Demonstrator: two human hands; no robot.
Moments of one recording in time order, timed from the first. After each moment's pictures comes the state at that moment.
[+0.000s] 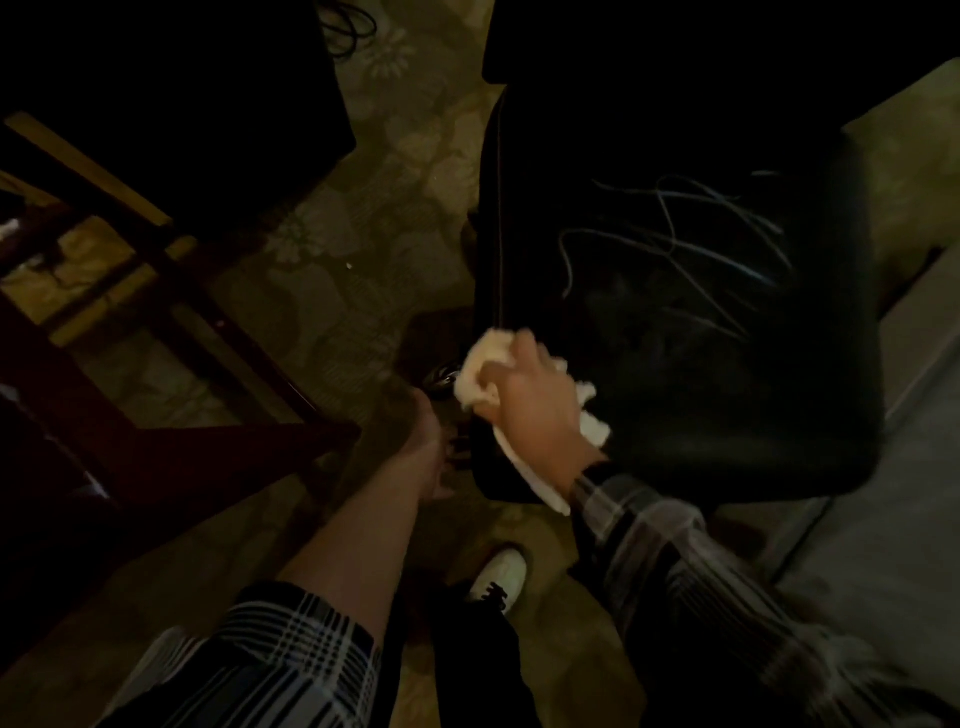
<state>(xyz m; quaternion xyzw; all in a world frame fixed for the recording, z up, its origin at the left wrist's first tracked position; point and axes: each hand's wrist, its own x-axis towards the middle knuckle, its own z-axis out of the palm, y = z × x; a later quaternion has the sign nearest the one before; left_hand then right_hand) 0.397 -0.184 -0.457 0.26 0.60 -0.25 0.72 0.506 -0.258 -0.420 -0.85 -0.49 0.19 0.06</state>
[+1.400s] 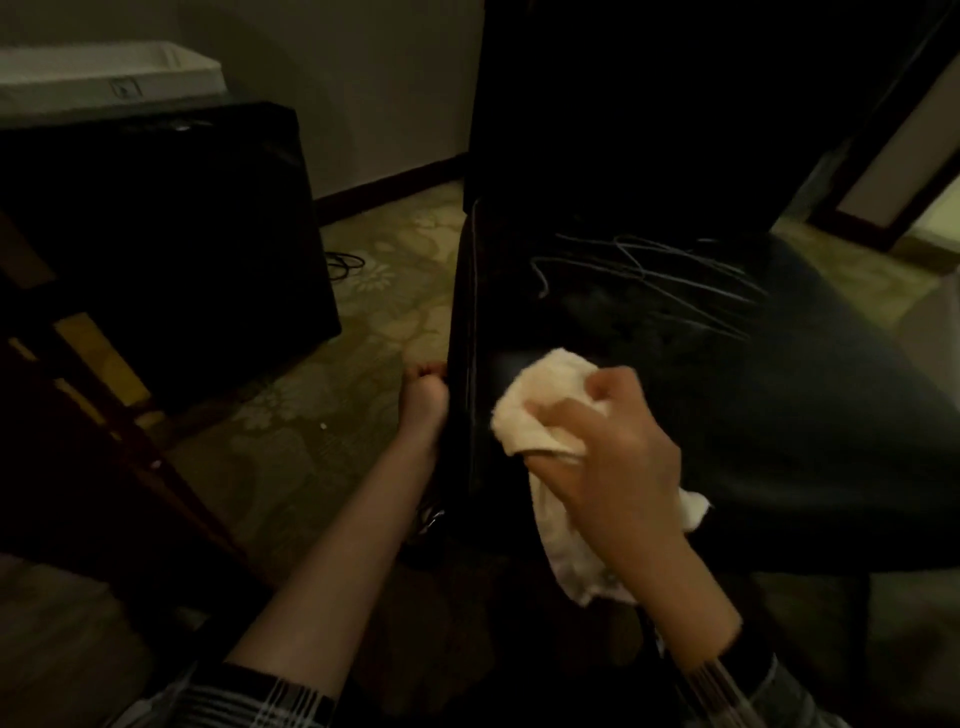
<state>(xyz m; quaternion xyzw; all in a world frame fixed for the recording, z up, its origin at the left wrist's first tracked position) 0.469 -0.153 -0.544 0.55 0.44 0.22 0.68 0.468 -0.339 -0.483 -0.85 -0.42 -0.16 0.29</state>
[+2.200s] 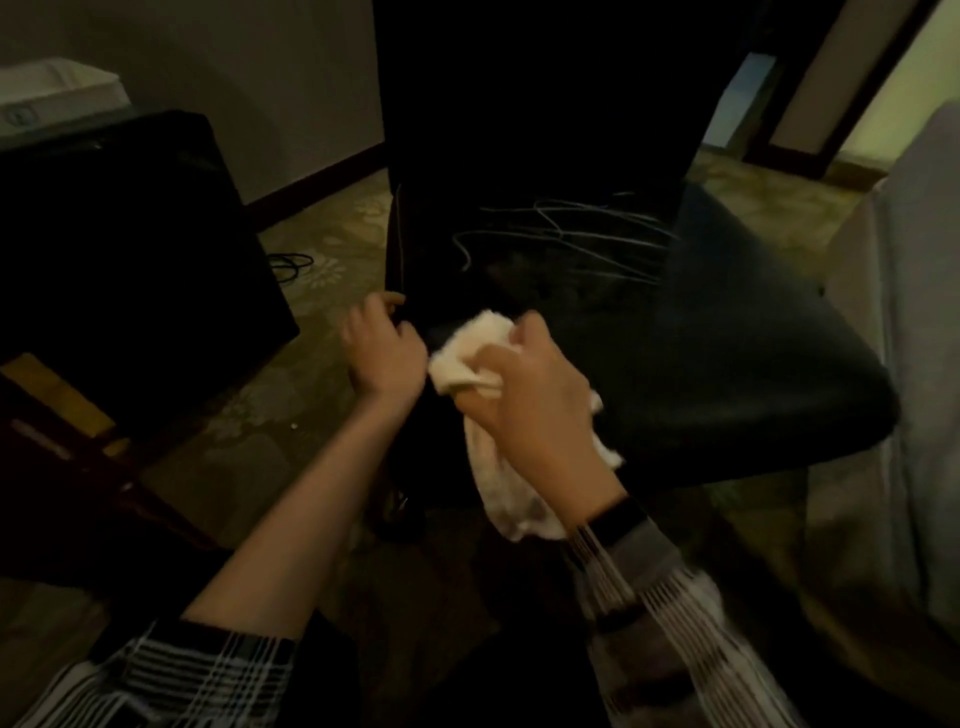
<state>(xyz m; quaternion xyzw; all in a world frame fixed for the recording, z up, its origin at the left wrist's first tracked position) 0.463 -0.187 -0.492 0.80 0.38 0.29 0.36 0.471 -0.338 -0.471 -0.88 -0.37 -0.12 0.28</state>
